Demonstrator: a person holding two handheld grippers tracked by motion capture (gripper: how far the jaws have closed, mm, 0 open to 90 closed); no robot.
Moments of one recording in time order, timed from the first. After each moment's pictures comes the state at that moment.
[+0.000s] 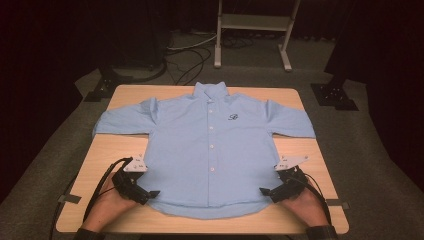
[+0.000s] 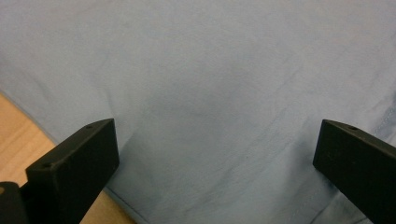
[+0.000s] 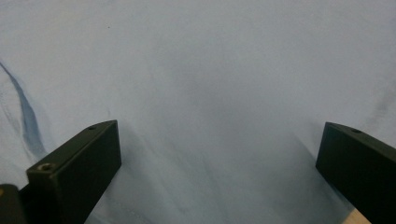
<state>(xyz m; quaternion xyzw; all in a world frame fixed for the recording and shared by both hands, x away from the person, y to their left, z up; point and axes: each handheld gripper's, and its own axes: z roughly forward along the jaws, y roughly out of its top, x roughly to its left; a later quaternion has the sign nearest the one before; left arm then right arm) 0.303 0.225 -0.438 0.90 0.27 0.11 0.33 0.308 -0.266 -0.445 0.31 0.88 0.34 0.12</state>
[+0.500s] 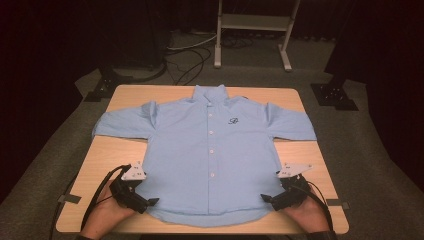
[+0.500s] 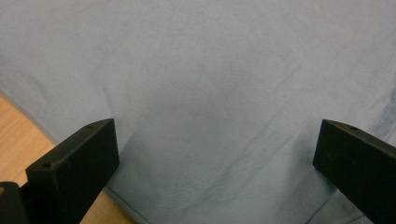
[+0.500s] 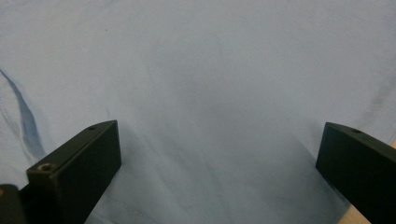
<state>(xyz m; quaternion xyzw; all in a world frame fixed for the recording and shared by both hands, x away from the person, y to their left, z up) 0.280 0.225 -0.438 0.90 0.27 0.11 0.33 0.284 -0.267 -0.446 0.33 0.87 0.35 0.13</state>
